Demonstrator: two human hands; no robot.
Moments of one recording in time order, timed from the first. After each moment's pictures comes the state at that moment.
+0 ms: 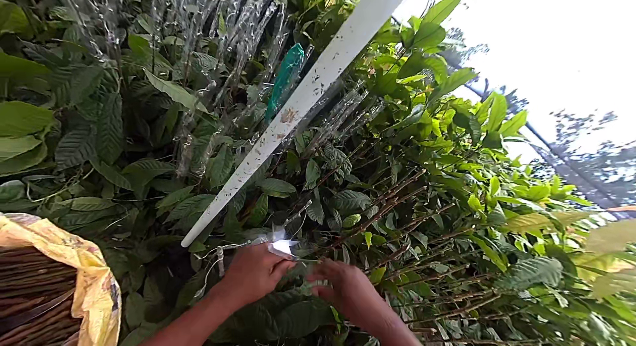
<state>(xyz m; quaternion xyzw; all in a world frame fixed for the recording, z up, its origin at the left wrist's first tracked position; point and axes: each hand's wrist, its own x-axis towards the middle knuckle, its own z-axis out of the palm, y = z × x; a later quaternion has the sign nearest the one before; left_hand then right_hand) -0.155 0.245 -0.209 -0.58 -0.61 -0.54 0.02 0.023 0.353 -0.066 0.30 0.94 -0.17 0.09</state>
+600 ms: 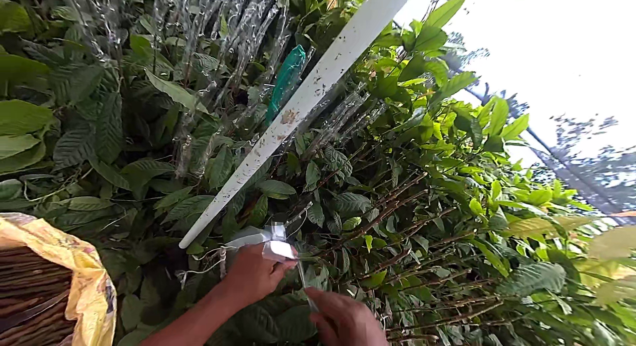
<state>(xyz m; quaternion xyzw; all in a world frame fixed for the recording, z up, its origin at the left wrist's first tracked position) -0.157 0.251 -0.205 -0.56 -0.59 -0.58 0.01 0.045 0.299 -0.074 0.21 0.97 -0.14 -0.04</state>
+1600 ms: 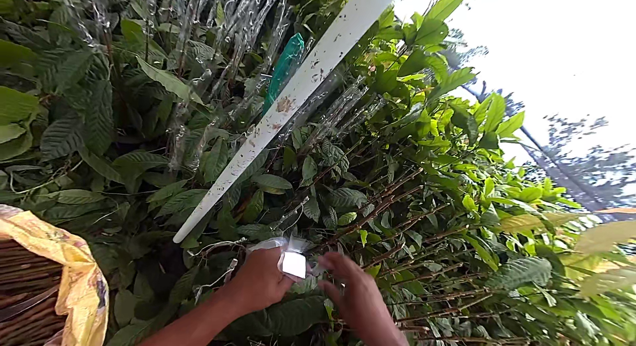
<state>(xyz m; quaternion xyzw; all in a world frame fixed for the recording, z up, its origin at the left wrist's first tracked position) -0.137 0.245 -0.188 -0.59 -0.54 -0.59 -0.10 0.046 0.332 -0.070 0.29 0.94 -0.13 -0.10</state>
